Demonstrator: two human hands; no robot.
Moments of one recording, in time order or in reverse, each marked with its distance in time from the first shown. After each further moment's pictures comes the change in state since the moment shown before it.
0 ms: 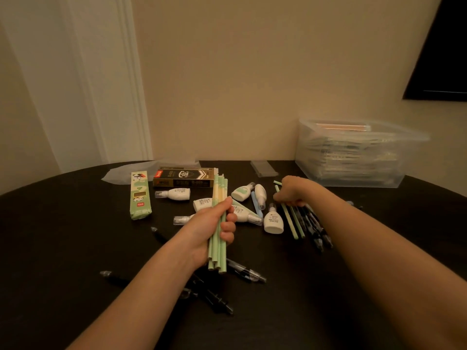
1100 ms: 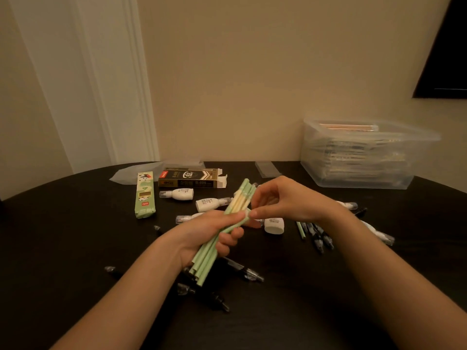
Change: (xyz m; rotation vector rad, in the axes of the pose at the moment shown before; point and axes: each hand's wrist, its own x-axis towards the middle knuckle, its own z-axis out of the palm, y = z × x) left_hand -0.015 0.004 -0.003 0.300 -0.204 -0.059; right_hand -0.078 0.004 0.009 0.283 -0.012 -0.758
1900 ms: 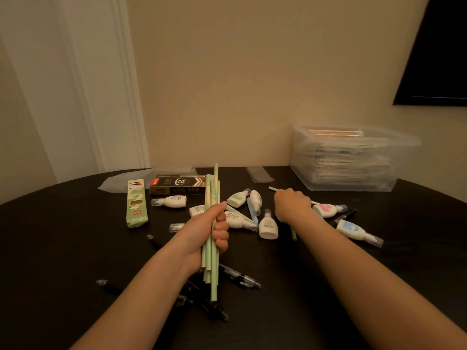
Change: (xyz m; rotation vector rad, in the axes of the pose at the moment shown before) left_hand 0.012 0.000 0.003 -0.304 0.215 0.048; right_hand 0.040 0.040 0.014 -0.703 0.154 0.744
